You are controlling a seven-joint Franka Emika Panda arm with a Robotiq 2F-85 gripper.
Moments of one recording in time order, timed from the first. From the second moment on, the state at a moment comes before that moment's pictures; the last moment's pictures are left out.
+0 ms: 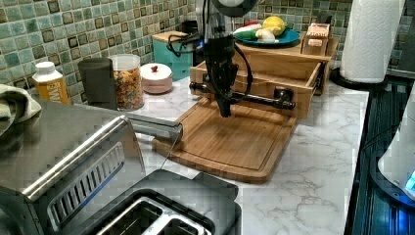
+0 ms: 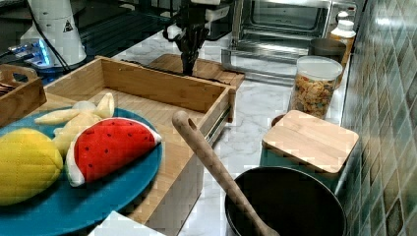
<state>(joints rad) -0.01 0.12 0.04 -2.44 -0.06 0.86 -0.58</state>
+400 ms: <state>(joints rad) -0.01 0.12 0.00 -2.48 -0.06 0.90 -0.57</state>
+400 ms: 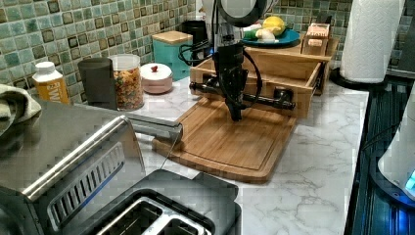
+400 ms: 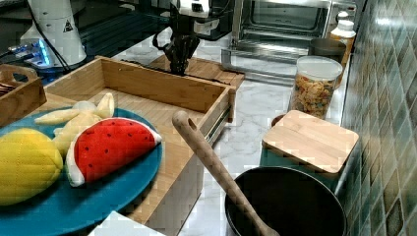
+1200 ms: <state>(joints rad) -0.03 0.08 -0.03 -2.49 -0.08 0.94 -0.75</state>
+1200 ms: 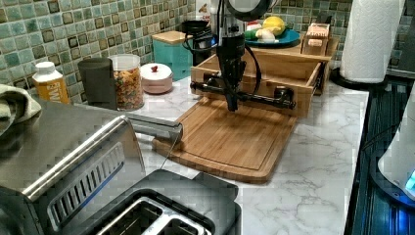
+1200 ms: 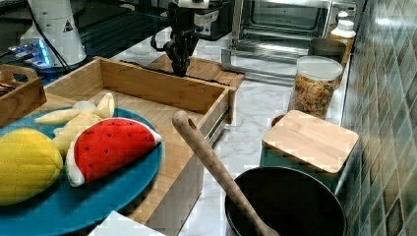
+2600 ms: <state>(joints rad) -0.09 0.26 -0.37 -2.17 -0.06 0.77 -1.07</state>
